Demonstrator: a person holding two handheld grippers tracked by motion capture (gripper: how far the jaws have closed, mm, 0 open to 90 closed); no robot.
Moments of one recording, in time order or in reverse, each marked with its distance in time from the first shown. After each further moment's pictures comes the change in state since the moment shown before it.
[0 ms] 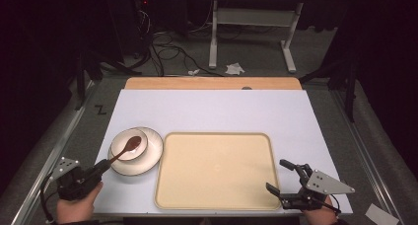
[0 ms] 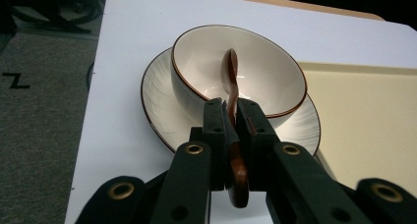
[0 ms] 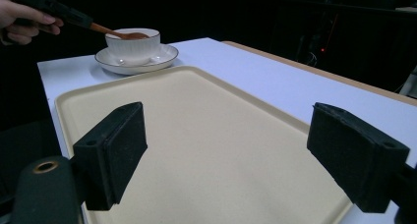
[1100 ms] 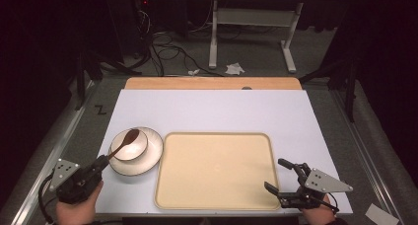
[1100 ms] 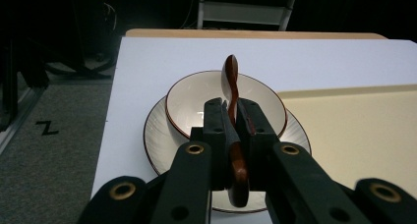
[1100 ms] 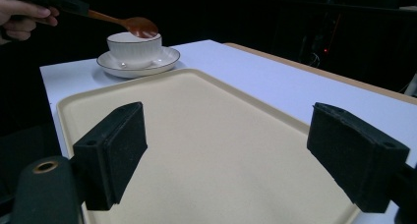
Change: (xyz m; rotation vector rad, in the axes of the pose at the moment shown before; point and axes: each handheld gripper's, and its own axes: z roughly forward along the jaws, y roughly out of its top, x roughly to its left) left arm -0.020 0.001 -0.018 -0.105 -0.020 0.102; right arm -0.001 0.002 0.010 -0.002 0.025 -0.002
